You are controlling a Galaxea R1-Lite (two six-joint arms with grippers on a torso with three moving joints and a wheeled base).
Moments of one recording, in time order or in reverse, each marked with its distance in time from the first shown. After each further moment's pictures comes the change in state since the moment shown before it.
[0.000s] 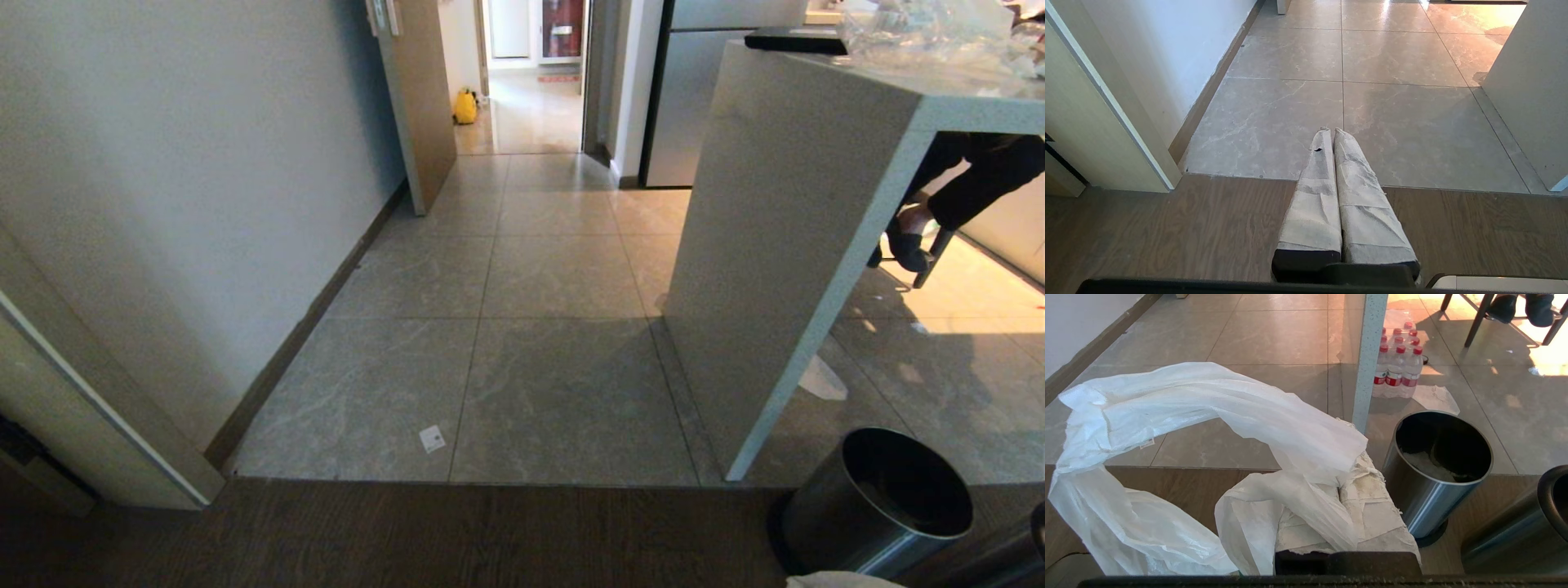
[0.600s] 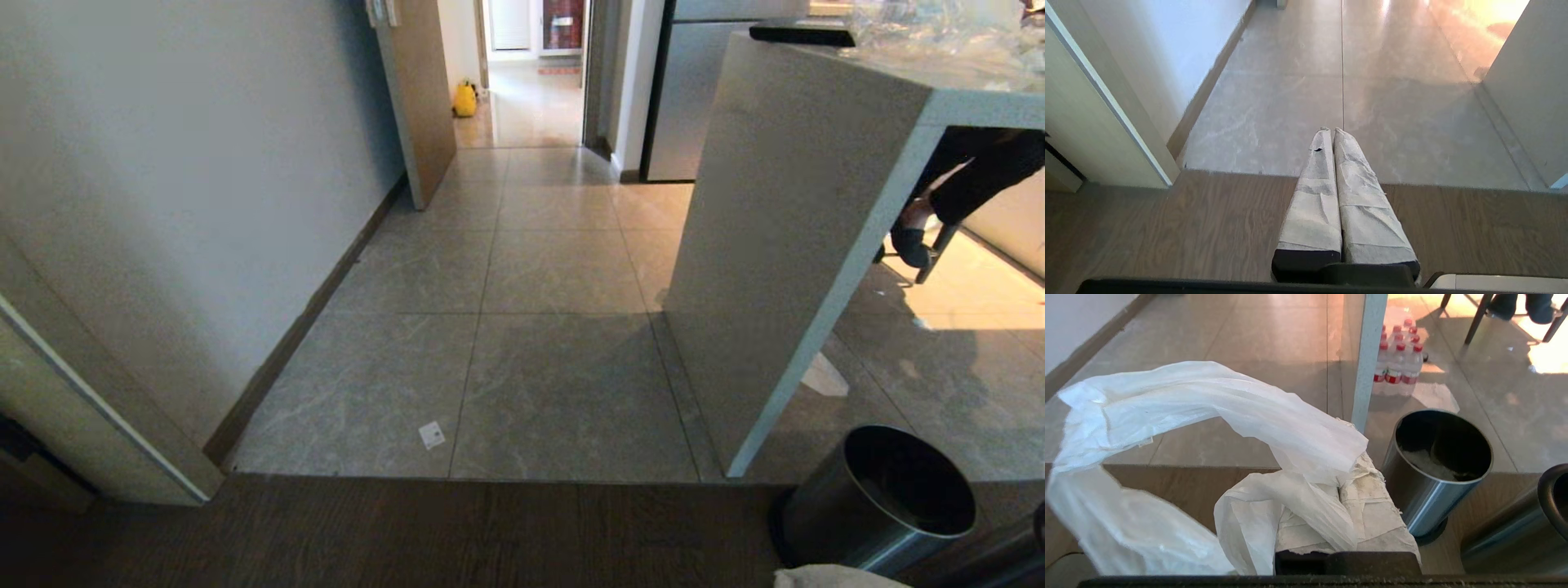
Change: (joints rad) left arm 0.000 0.000 0.000 0.000 0.000 -0.005; right arm 0.000 -0.001 0.000 0.000 0.000 0.000
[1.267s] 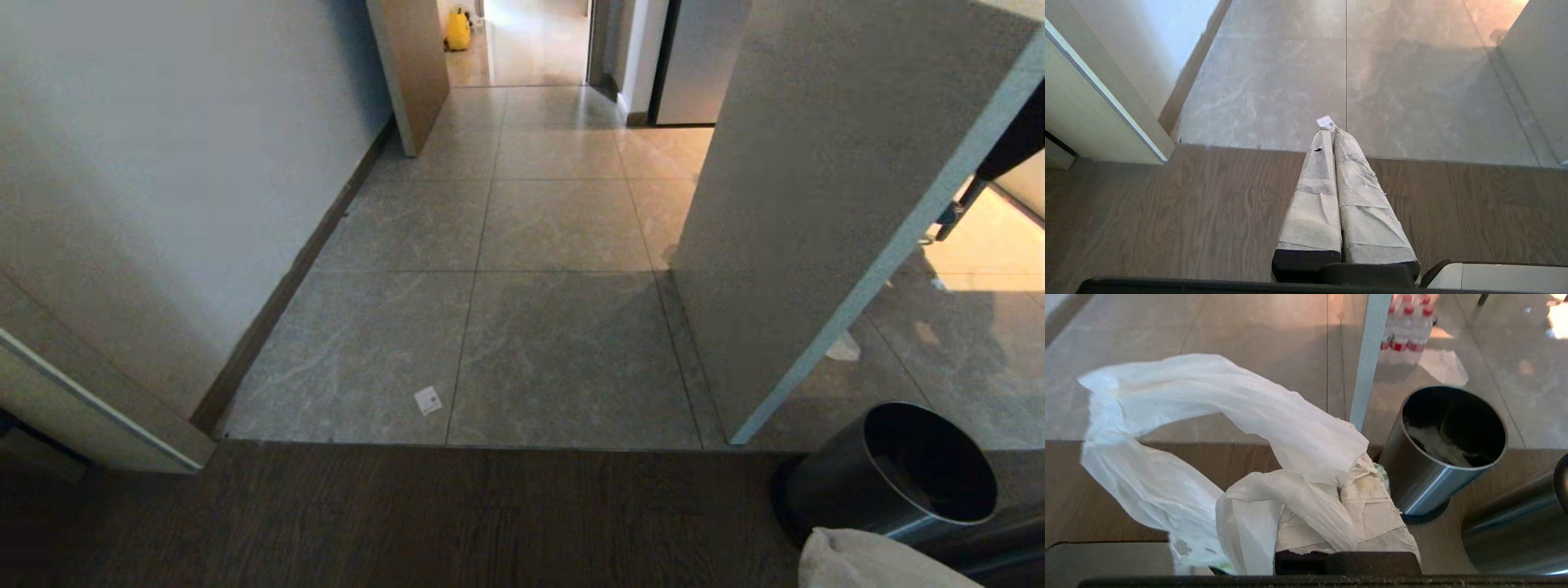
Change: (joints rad) left arm 0.000 0.000 0.000 0.000 0.000 0.000; right arm 0.000 0.000 0.000 0.000 0.000 0.000
